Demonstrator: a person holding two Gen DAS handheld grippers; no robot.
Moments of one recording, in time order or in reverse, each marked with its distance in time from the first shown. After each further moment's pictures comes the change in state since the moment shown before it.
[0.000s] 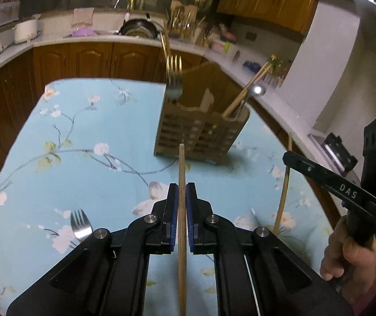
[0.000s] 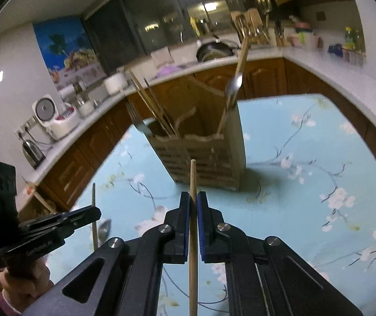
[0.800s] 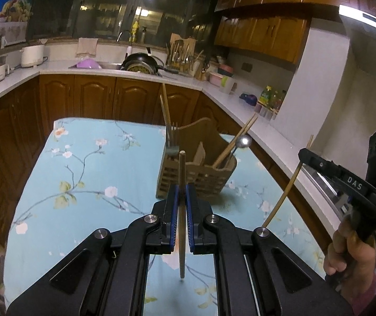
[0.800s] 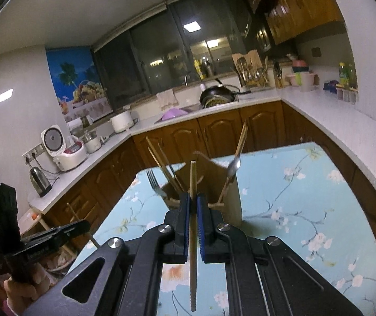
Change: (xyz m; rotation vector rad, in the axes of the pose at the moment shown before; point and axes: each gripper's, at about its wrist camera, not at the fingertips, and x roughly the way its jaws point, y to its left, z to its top) left arm -0.051 -0.005 0.039 0.007 -0.171 0.006; right arm -0.058 0.009 0.046 -0.016 -0.218 0.002
